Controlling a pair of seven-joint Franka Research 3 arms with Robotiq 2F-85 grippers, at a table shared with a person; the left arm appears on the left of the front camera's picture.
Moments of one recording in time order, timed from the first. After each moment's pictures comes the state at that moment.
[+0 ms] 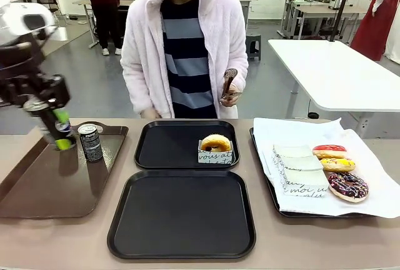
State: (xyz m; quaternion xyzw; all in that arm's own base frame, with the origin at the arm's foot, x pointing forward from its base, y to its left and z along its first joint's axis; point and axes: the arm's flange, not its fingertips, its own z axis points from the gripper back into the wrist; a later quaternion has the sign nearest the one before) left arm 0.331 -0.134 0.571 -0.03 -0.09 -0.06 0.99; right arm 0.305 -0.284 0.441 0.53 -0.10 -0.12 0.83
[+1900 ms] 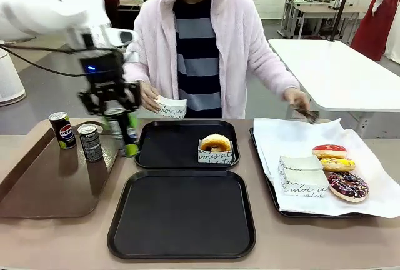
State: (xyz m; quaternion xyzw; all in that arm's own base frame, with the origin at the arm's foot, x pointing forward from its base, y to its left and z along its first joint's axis) left arm 0.385 -0.202 0.541 -0.09 0.07 -0.08 0.99; right arm 0.305 -0.284 0.440 0.53 -0.10 -0.12 0.83
